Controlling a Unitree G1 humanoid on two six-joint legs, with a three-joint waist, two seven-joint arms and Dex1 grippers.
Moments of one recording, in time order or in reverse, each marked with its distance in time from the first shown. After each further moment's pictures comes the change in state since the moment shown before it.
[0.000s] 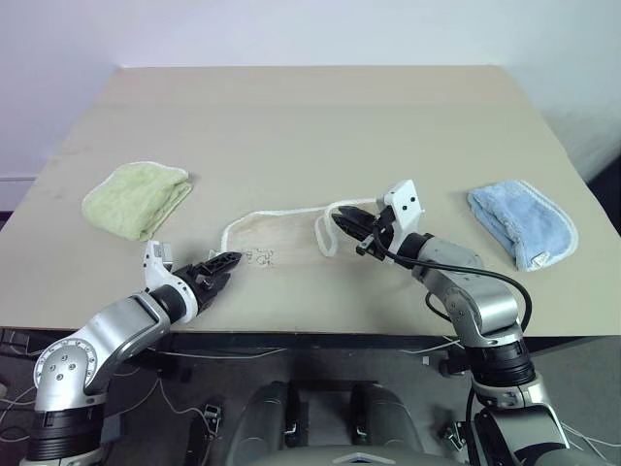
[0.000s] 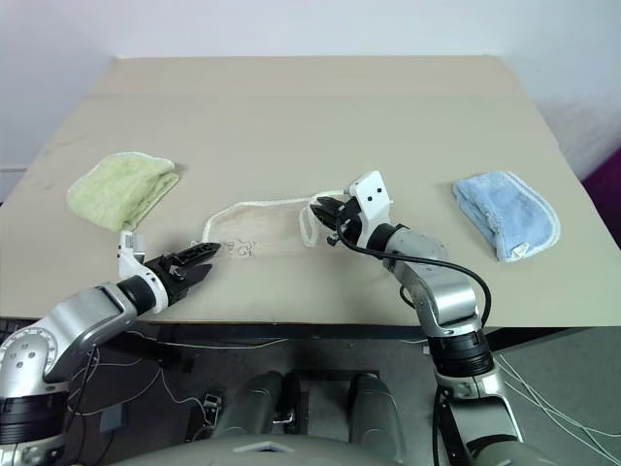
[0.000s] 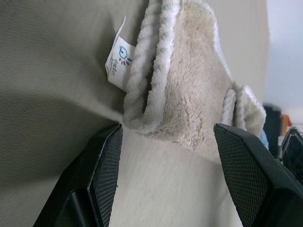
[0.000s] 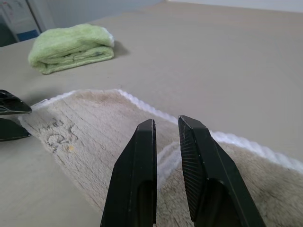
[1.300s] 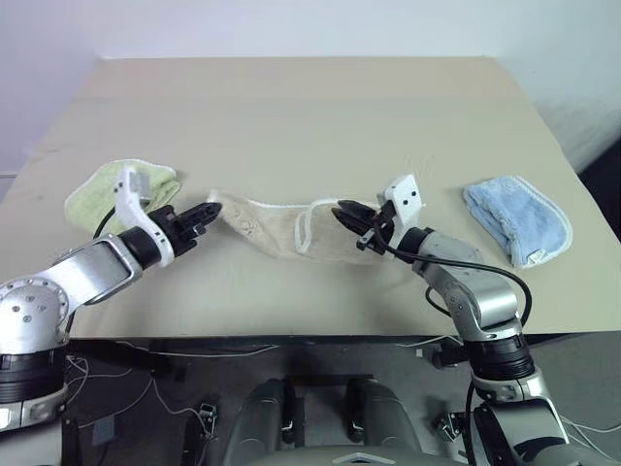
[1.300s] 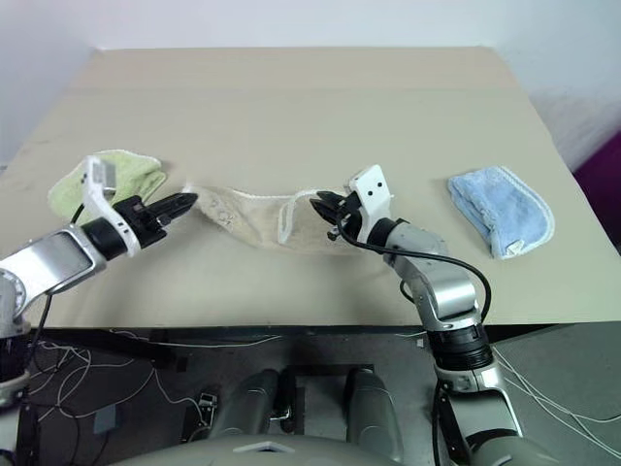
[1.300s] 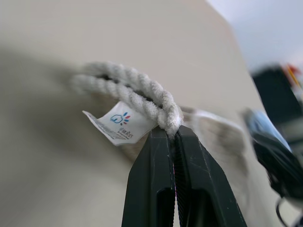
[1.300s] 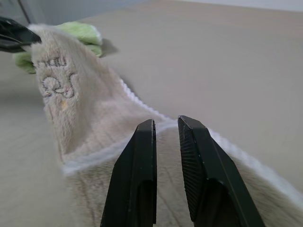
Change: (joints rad) left arm -0.313 0.230 -0.030 0.008 0.382 0.131 -0.494; right arm -0.029 -0.020 -0.020 0.029 0.000 -0.020 0.006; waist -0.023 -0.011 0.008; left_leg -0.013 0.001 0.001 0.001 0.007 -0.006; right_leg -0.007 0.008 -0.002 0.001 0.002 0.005
